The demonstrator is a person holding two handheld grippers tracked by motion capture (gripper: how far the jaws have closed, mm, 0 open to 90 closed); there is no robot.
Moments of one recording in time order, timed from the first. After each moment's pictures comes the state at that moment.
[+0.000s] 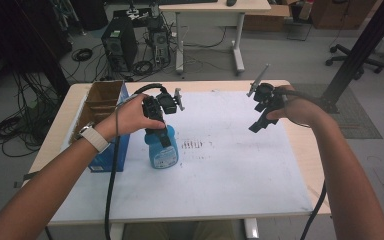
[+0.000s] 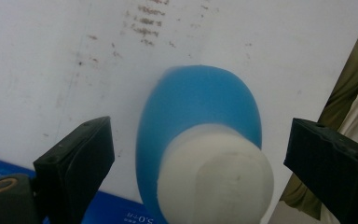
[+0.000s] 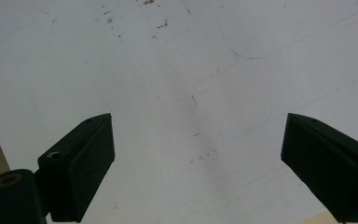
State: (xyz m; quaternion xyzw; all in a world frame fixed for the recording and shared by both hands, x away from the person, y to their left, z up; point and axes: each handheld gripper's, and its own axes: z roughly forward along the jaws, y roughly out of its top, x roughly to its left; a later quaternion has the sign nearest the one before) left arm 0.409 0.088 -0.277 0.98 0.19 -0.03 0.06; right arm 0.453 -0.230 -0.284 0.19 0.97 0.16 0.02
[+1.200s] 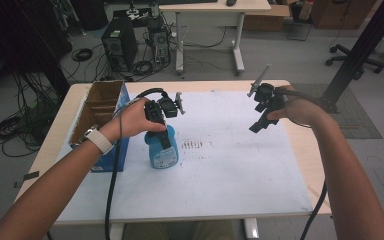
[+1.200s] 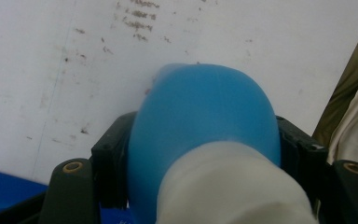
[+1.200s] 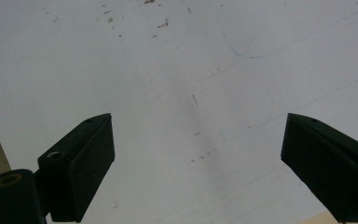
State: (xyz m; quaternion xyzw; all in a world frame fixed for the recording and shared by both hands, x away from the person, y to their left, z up) left arm 0.412 0.088 -0.288 0.98 0.20 -0.04 0.06; right arm 0.452 -0.231 -0.285 0.19 0.97 0.16 0.02
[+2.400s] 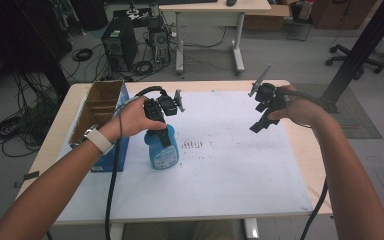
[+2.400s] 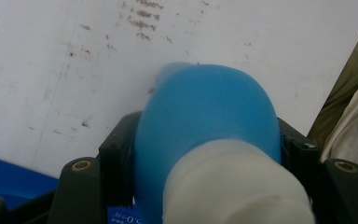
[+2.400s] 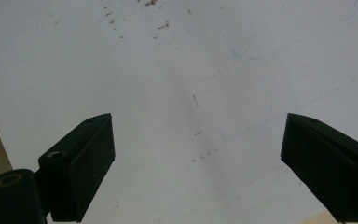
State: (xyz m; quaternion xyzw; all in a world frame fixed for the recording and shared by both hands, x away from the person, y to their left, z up) left arm 0.409 0.088 -0.278 0.97 0.22 -0.04 0.06; right arm 0.450 -0.233 -0.282 0.19 0.97 0.17 0.02
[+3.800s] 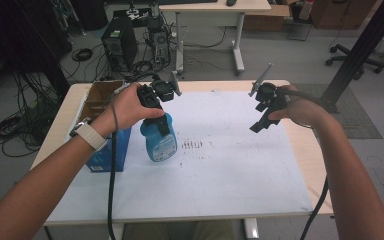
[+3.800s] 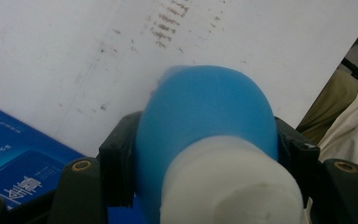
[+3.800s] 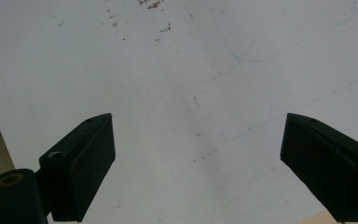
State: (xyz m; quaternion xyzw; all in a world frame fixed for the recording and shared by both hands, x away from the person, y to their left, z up) left arm 0.400 0.092 -0.225 0.96 0.29 0.00 0.08; right arm 0.447 -0.233 -0.278 0.18 0.97 0.17 0.03
